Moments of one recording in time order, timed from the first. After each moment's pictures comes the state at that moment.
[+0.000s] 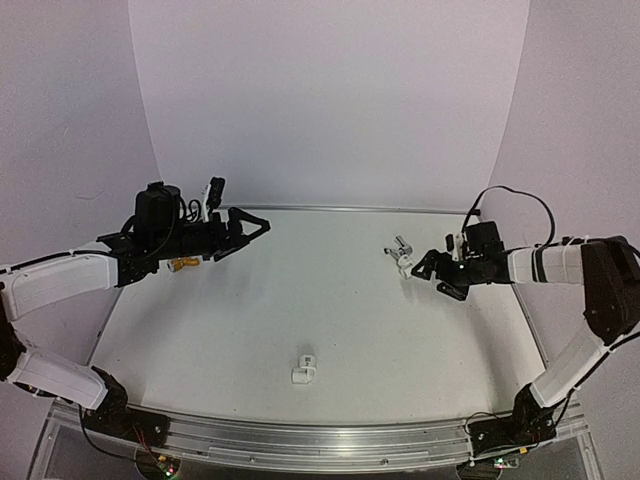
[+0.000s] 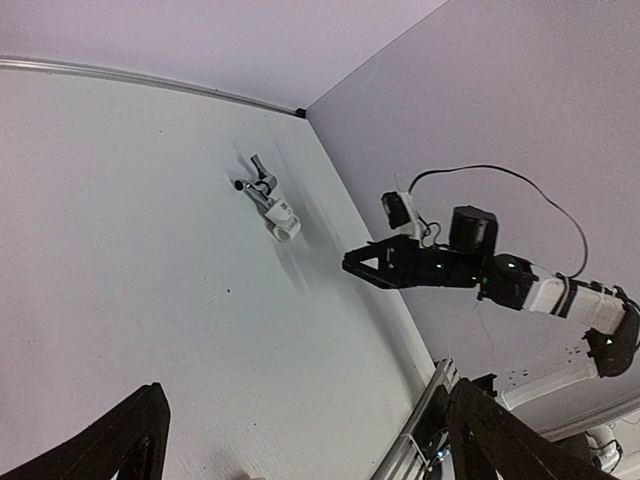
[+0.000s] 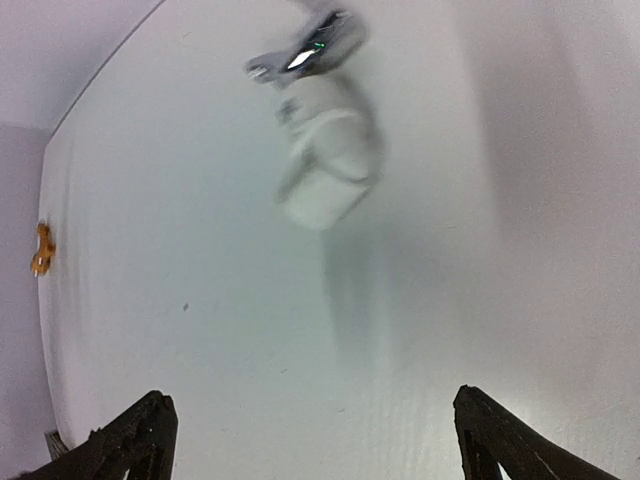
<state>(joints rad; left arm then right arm) -0.57 1.25 0.87 0.11 0.46 -0.71 0.25 1.59 0.84 -0.09 -0.34 0.56</state>
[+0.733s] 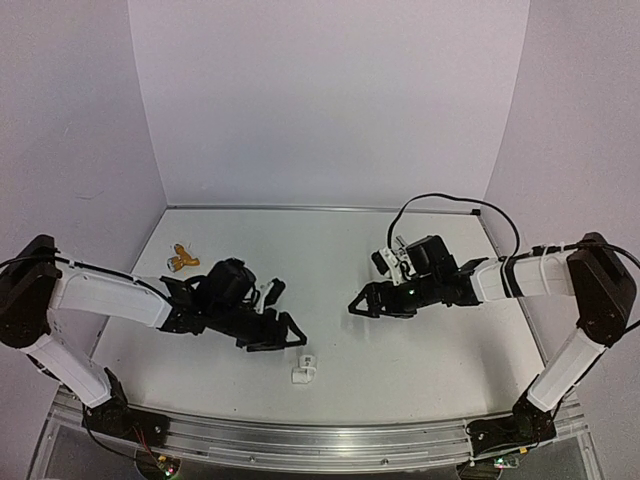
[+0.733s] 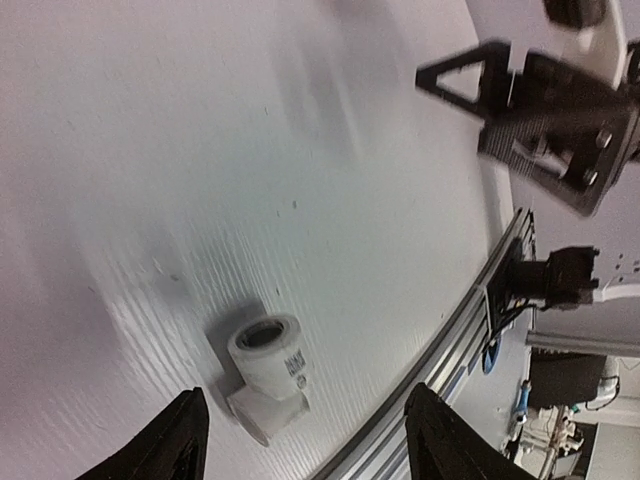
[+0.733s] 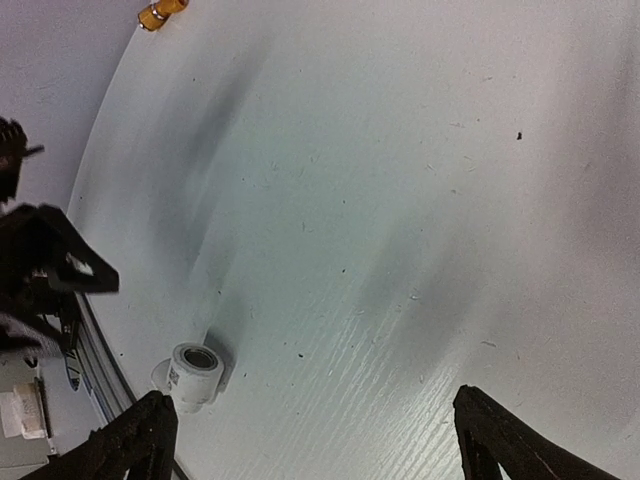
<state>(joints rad) -0.90 1.50 0.74 0.03 0.37 -0.83 0.65 1.63 0.86 -0.03 -0.44 0.46</state>
